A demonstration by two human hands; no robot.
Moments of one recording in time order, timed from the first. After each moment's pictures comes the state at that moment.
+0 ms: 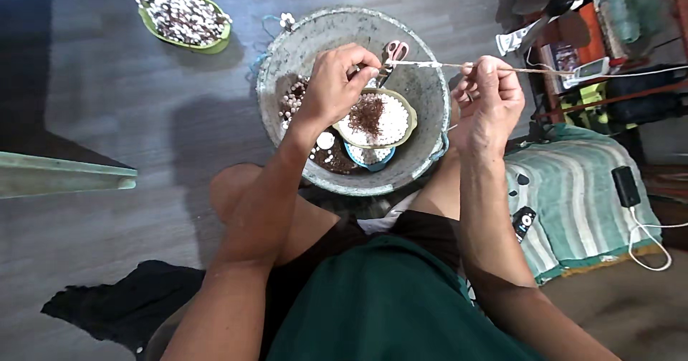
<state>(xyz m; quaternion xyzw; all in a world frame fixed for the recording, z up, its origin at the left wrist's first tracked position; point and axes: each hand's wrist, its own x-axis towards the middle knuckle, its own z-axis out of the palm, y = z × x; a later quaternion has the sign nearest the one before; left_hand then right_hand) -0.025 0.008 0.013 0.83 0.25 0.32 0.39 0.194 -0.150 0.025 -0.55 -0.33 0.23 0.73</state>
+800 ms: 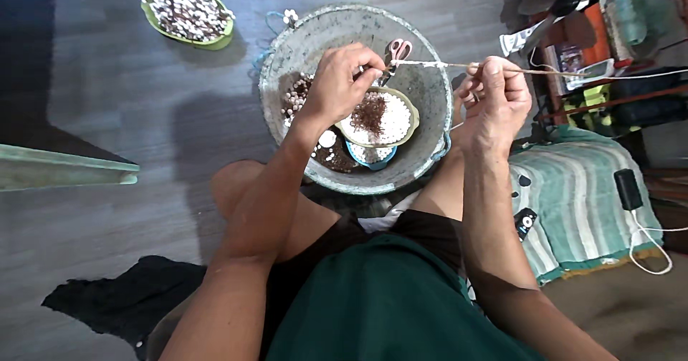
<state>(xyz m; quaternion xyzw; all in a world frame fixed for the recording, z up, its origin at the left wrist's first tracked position) -0.025 0.008 0.010 0.85 0.24 0.30 0.37 0.187 -0.160 0.032 -0.57 -0.36 0.24 0.70</state>
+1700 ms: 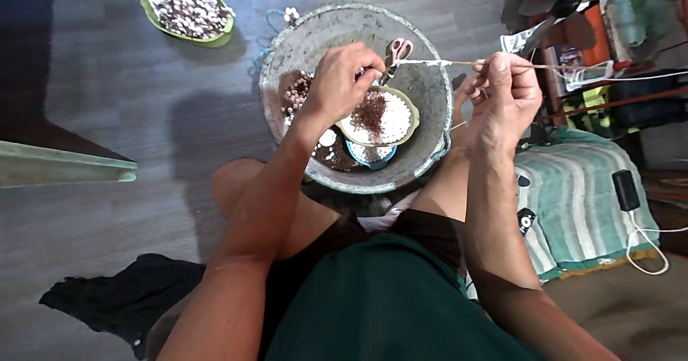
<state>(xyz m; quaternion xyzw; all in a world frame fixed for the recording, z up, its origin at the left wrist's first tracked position) -0.026 0.009 0.007 0.87 0.24 0.29 0.33 0.195 -0.157 0.034 -0.57 -0.39 0.20 0.69</state>
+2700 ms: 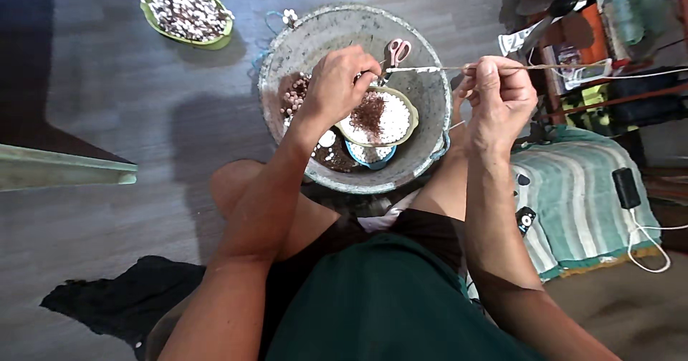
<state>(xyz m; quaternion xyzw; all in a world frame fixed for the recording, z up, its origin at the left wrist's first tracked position) -0.027 0.007 0.008 0.89 0.26 0.24 0.29 0.189 -0.166 0.034 -0.59 -0.44 0.17 0.65</state>
